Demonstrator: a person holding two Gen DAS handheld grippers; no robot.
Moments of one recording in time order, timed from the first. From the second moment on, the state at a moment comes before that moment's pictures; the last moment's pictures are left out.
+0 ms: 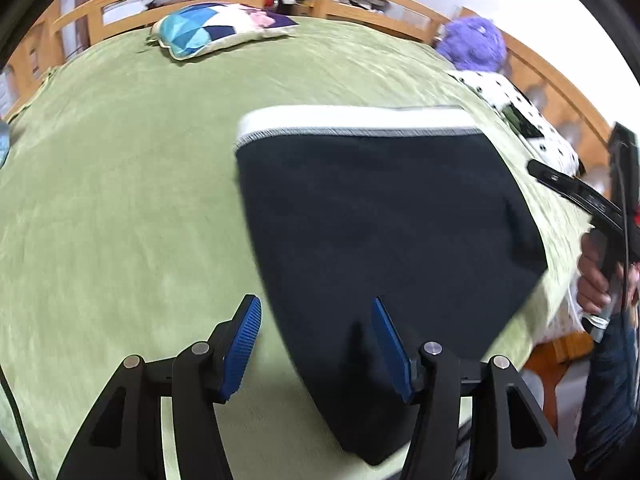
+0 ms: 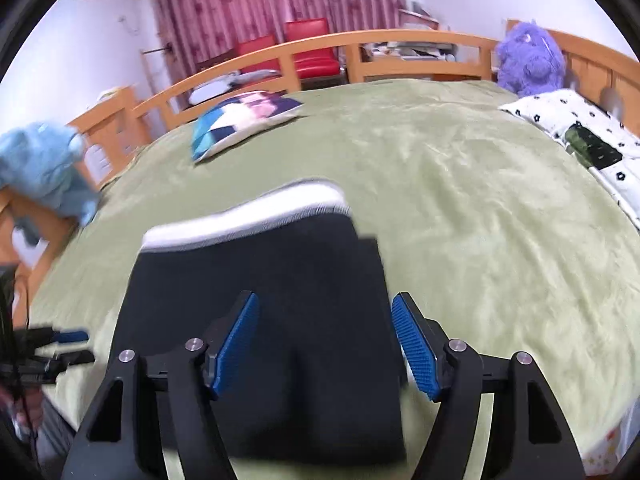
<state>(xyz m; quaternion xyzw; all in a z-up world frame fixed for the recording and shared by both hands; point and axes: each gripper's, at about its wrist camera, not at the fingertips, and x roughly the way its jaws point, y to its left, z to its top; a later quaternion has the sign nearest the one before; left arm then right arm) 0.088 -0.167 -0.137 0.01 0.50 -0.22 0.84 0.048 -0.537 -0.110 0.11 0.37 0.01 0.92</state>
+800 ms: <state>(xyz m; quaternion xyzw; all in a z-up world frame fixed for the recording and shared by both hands) 0.149 -0.182 -0.211 -0.08 0.55 -0.23 0.80 0.092 -0.586 -0.200 0.20 0.50 0.06 0.84</state>
